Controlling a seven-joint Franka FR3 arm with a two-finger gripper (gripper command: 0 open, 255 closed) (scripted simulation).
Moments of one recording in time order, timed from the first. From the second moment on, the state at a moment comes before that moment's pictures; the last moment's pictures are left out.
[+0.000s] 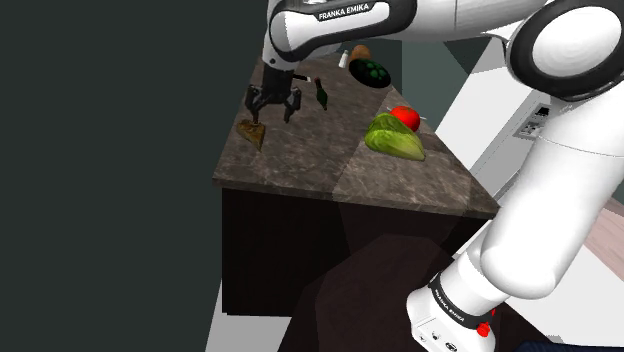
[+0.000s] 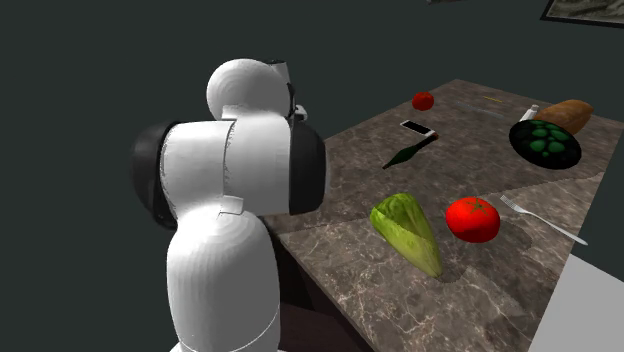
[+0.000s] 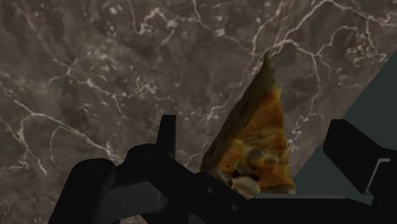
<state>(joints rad) 0.07 0.25 0.22 -1.75 -0.08 2.03 0.54</state>
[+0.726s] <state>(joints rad) 0.11 0.48 0.20 -1.57 -0.12 2.07 0.61</state>
